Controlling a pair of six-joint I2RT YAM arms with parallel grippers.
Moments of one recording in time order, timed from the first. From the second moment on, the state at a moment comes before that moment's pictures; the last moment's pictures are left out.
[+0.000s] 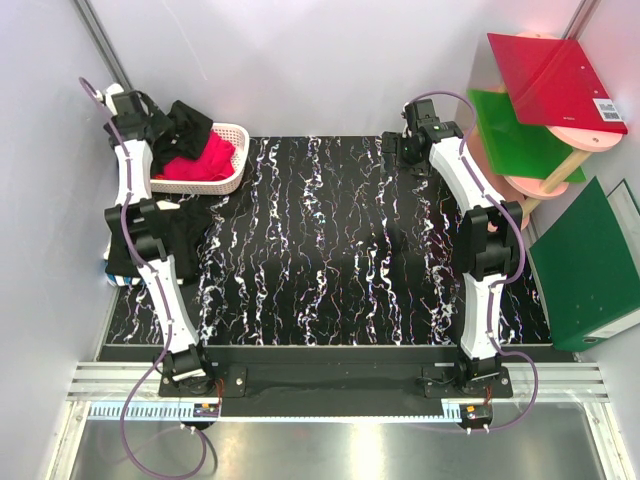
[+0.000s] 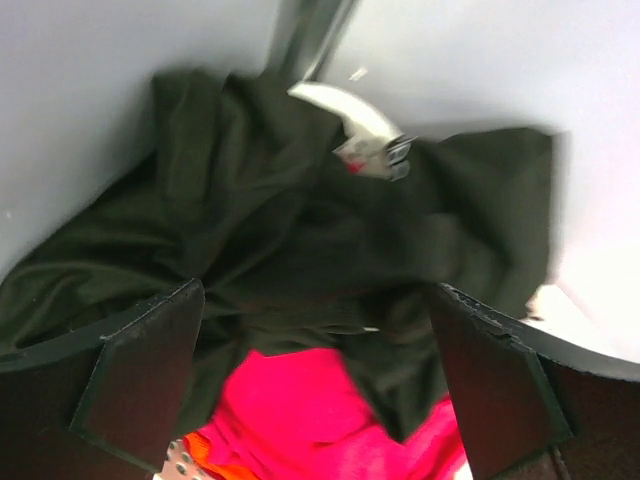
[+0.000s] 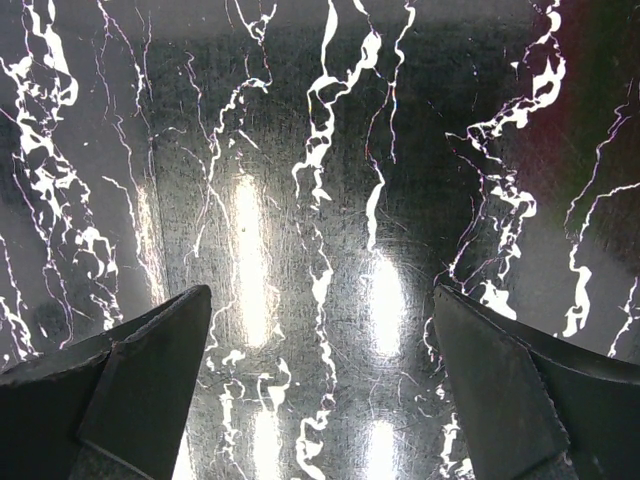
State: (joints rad) left arm 0.30 2.46 2.46 -0.49 -0.15 -0.43; right arm 0.23 2.16 2.09 -0.89 -0.02 0.26
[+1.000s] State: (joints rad) left arm 0.26 2.24 2.36 -0.33 0.17 -0.56; right arm 0.24 2.20 2.09 -0.91 -0.02 0.31
